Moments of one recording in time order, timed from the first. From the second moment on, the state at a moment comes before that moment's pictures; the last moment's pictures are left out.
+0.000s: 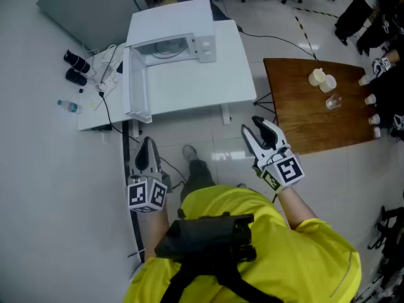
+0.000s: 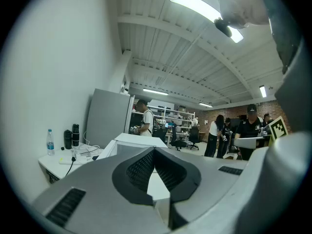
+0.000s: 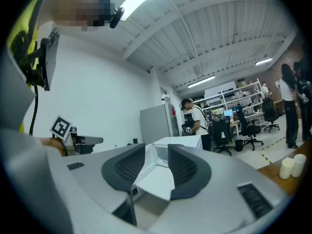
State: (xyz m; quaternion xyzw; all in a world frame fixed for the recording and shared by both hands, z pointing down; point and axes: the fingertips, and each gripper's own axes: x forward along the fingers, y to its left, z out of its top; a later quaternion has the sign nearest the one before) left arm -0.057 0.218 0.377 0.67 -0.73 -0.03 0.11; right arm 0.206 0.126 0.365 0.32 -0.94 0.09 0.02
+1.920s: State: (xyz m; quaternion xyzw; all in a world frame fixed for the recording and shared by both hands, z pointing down) left arm -0.302 -0.040 0.477 0.72 -0.66 0.09 0.20; right arm -0.219 -0.350 0.711 0.50 -0.83 0.11 0.23
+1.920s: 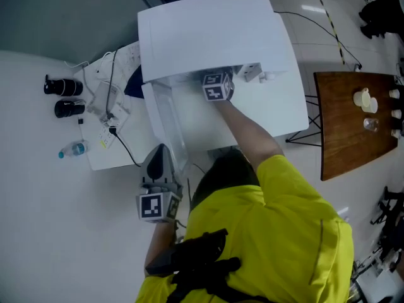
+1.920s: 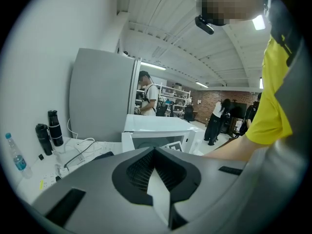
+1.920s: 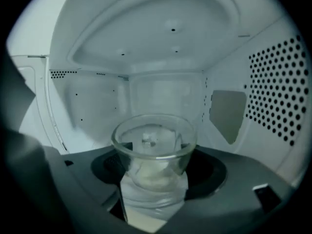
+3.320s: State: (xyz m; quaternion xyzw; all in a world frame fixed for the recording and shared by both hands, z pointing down) left arm -0.186 -0.069 0.490 0.79 -0.56 0.13 0.20; right arm 0.139 -0.244 0.776 0.58 -0.77 0.17 0.23
